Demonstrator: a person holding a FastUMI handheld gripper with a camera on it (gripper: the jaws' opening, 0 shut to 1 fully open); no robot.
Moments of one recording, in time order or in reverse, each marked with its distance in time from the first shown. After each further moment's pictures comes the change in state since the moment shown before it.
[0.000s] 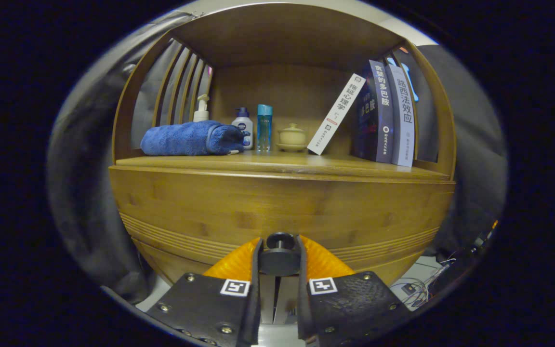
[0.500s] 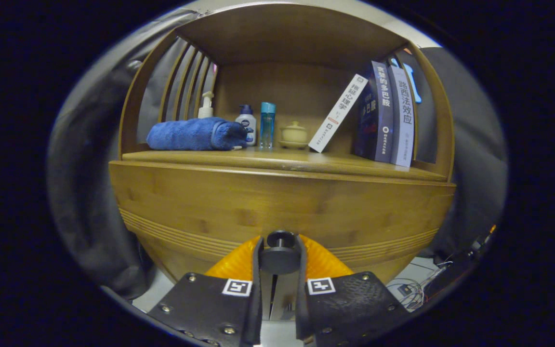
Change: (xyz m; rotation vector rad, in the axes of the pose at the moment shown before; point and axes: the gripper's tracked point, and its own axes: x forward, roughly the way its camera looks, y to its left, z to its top) arm -0.017 -0.004 -0.006 0.009 0.023 0.008
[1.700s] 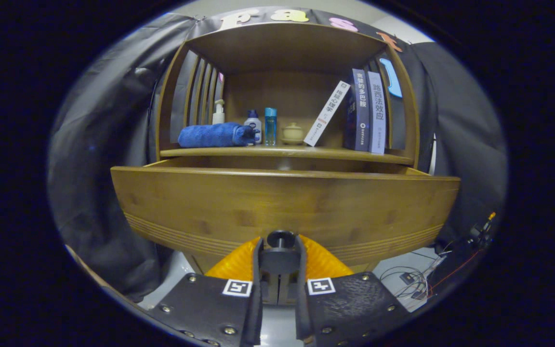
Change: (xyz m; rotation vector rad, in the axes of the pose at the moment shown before) arm -0.099 -0.004 -0.028 0.027 0.018 0.011
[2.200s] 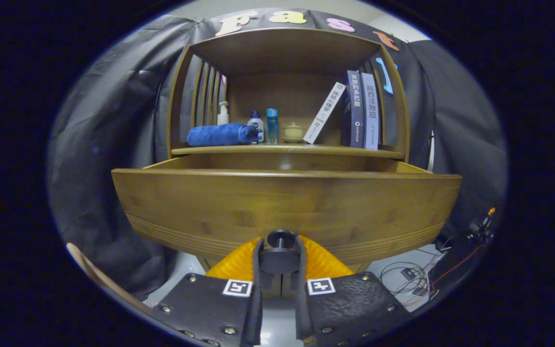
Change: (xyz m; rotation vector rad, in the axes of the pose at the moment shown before) arm -0.033 0.005 -0.010 0.010 -0.001 0.018
